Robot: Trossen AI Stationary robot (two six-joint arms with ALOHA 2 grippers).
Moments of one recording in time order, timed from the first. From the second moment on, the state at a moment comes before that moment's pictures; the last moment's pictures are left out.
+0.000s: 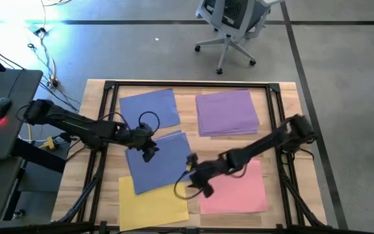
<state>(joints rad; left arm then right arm) -0.16 1.11 0.52 -0.27 -0.16 -0.74 0.39 1.94 1.21 0.03 0.08 -0.30</state>
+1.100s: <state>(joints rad) -0.12 1.39 0.44 -0.10 0.02 -0.68 0.36 2.35 1.88 -0.41 0.17 -0.27</state>
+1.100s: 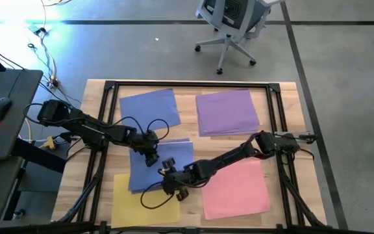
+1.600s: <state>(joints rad) -0.12 1.39 0.44 -0.11 0.02 -0.68 0.35 2.43 1.88 -0.40 0.05 -0.14</state>
